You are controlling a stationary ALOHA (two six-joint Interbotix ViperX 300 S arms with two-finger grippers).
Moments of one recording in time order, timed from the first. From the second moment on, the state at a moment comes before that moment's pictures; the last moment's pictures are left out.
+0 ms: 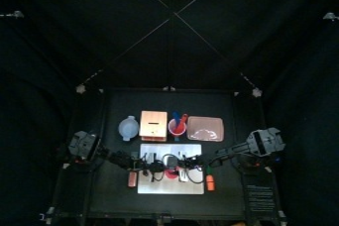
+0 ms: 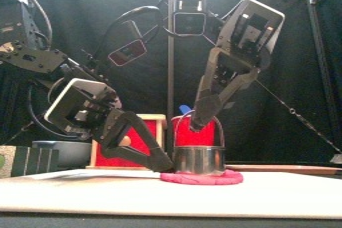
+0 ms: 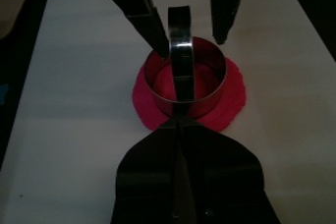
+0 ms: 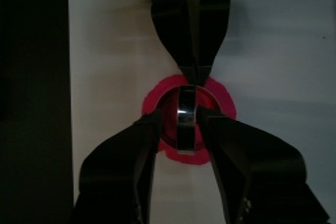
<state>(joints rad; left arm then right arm) -0.28 0.33 0.79 -0.42 -0.59 0.35 0.17 0.10 0.56 -0.07 0.23 0.31</state>
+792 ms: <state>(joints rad) -0.28 0.33 0.80 -0.42 -0.59 0.35 0.15 -0.06 0.55 -0.12 0.31 0.31</state>
